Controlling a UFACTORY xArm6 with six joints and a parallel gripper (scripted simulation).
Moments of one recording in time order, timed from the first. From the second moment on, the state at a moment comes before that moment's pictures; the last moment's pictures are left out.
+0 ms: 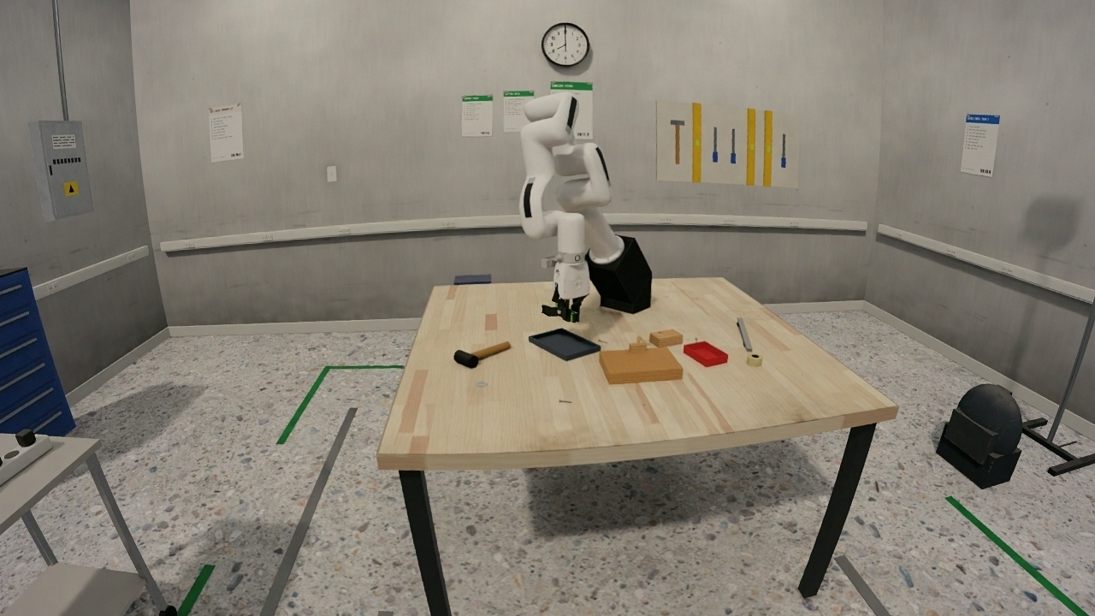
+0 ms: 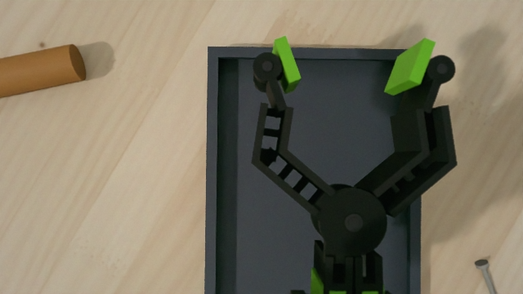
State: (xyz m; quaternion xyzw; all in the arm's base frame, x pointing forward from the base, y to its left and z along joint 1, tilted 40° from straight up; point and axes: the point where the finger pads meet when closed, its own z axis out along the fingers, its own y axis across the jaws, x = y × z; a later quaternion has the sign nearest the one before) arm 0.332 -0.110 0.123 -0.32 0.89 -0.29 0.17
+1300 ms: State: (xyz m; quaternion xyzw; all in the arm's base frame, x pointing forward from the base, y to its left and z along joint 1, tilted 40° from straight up) arm 0.348 -0.102 0.128 -0.17 0.93 -0.25 0.22
